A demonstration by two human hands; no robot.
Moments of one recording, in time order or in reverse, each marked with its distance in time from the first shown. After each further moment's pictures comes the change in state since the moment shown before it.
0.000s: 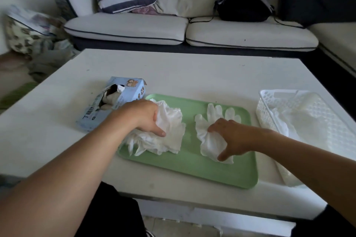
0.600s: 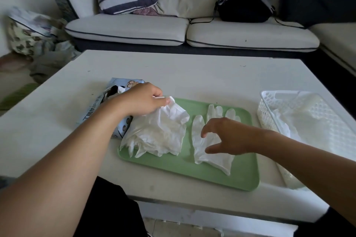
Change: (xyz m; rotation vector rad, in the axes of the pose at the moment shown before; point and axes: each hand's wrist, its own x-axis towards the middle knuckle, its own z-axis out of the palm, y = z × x) left_hand -0.003 -0.008 -0.029 -0.434 0.210 0.093; right_hand -0.003 -0.011 -0.008 0.156 0.152 -0.198
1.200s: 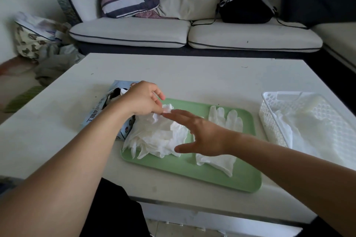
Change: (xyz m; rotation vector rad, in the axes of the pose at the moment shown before) left_hand -0.002 0.001 0.000 -0.254 0.054 -0.089; right_hand 0.026 -0.052 0.005 0.301 0.103 -0.237
